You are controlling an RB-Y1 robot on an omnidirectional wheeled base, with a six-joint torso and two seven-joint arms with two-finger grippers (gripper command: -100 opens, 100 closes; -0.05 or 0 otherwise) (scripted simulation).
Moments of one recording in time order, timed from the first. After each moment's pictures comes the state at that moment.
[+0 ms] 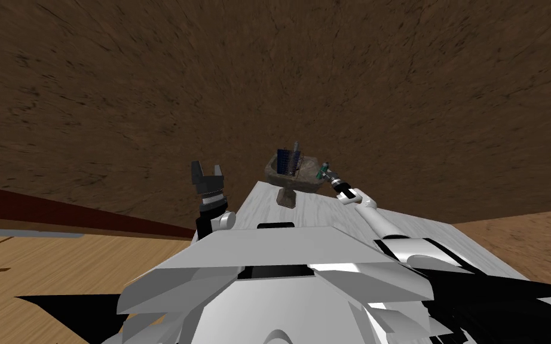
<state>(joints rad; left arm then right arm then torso) 0.45 0.00 0.02 -2.22 0.11 -0.61 -0.06 -0.11 -0.77 0.03 -1.13 0.11 -0.39 0.83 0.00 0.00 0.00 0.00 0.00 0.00</state>
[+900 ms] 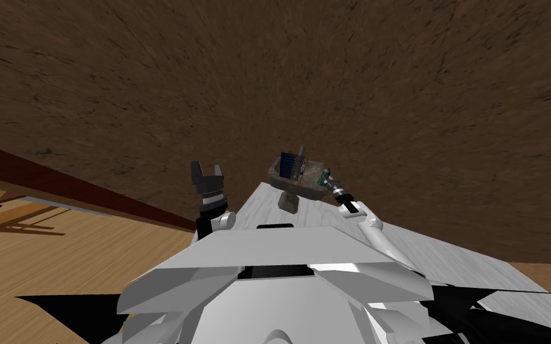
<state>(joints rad) 0.45 0.00 0.02 -2.22 0.11 -0.61 -0.06 0.16 -0.59 -0.16 -1.41 0.28 -0.37 0.74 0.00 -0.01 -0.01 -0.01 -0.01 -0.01</state>
